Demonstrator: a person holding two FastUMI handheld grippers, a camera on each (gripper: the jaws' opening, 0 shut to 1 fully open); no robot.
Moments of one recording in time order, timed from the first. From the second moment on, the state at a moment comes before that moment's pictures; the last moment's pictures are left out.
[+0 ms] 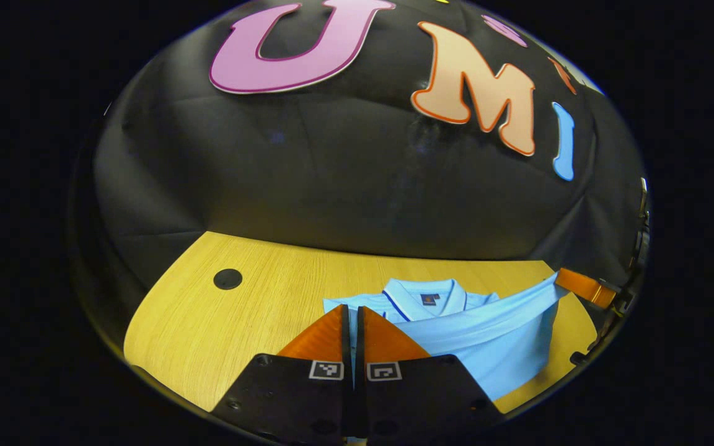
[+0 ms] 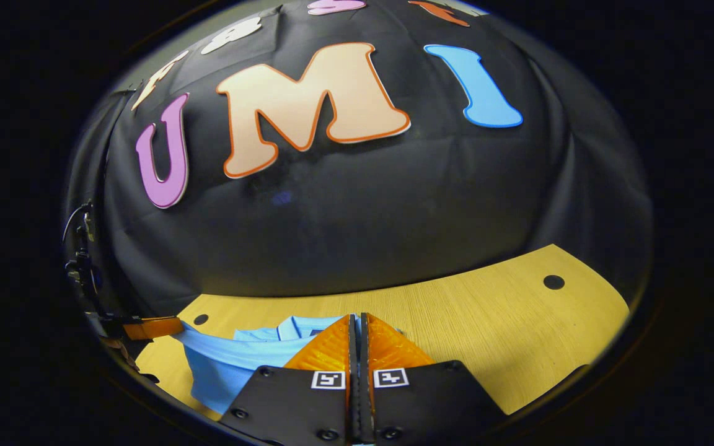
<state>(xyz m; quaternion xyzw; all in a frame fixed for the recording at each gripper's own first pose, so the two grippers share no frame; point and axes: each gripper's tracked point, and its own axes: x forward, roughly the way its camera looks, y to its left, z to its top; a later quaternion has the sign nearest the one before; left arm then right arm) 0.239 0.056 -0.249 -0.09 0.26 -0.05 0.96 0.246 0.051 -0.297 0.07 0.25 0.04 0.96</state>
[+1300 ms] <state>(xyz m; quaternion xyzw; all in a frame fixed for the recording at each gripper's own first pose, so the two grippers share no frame) 0.080 0.024 -0.081 -0.03 0.08 -0.04 1.00 0.067 0.046 -0.112 -0.06 0.09 0.04 0.99</state>
